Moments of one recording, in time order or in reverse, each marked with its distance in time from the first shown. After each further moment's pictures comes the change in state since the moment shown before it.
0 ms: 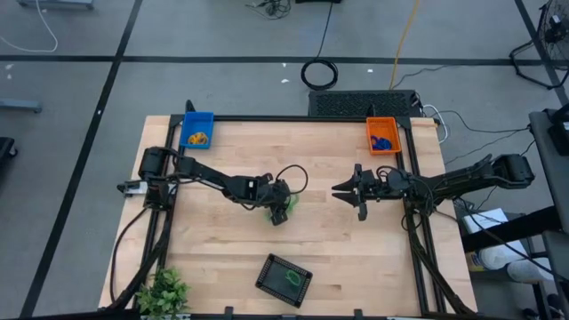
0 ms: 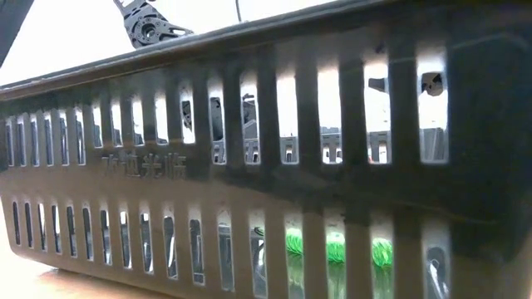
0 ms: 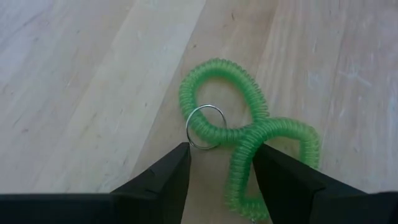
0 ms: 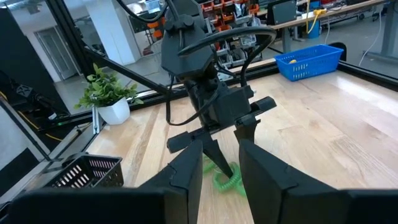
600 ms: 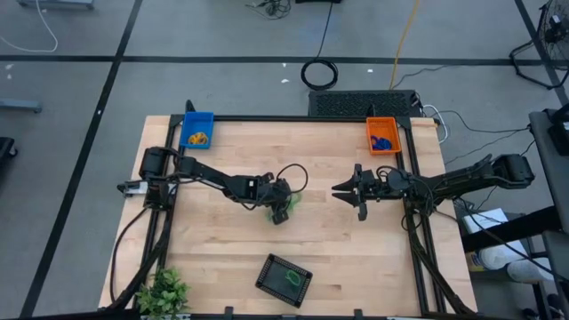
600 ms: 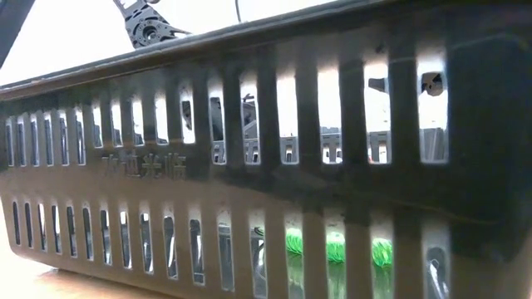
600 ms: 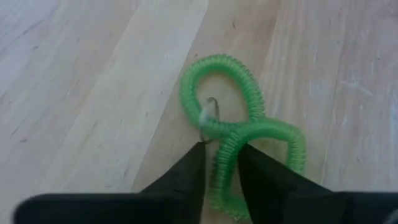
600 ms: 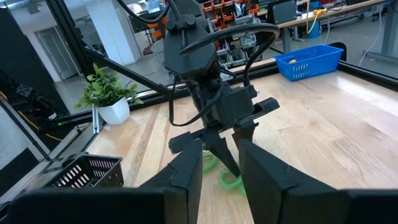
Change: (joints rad) left arm 0.003 0.002 -0.002 -0.011 0.035 -0.011; right arm 0.000 0.000 0.000 0.000 0.000 0.000
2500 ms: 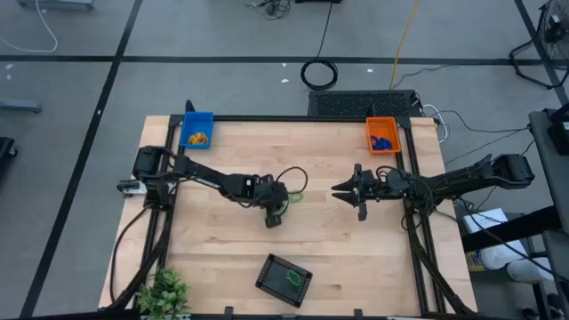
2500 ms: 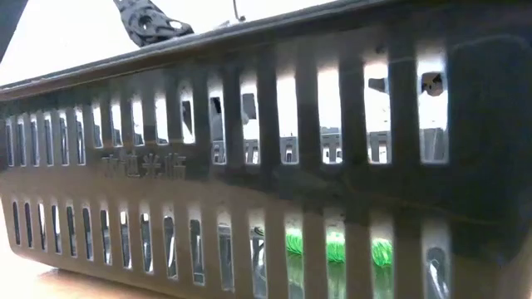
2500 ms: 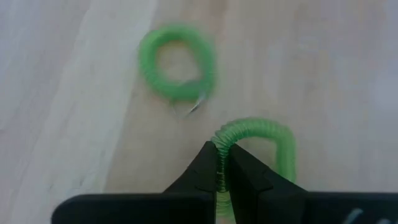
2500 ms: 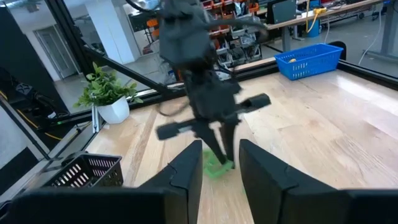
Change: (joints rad) left arm -0.005 -0.072 -0.008 -0.040 0.072 0.126; right arm 0.000 0.000 0.000 -0.004 0.000 0.000
